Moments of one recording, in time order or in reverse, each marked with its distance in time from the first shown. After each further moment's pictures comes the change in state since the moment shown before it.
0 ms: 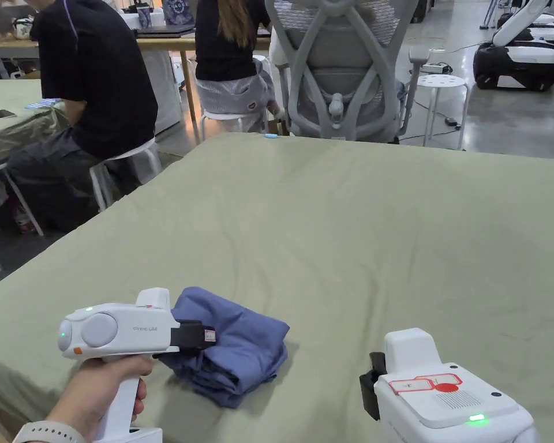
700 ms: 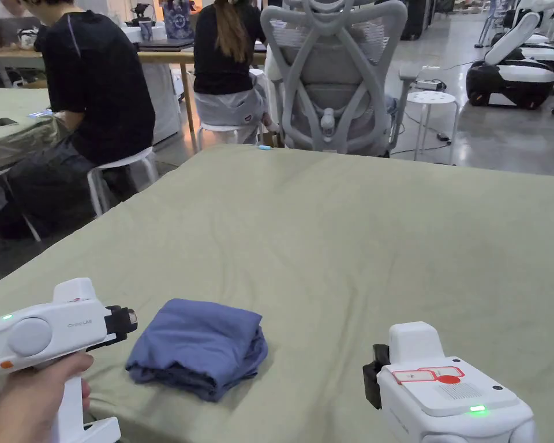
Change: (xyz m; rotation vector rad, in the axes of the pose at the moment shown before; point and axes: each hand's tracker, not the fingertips) left arm 0.049 -0.023 0.104 0.293 0.253 0.101; right arm 0.036 -0.002 0.049 0.056 -0.030 -0.023
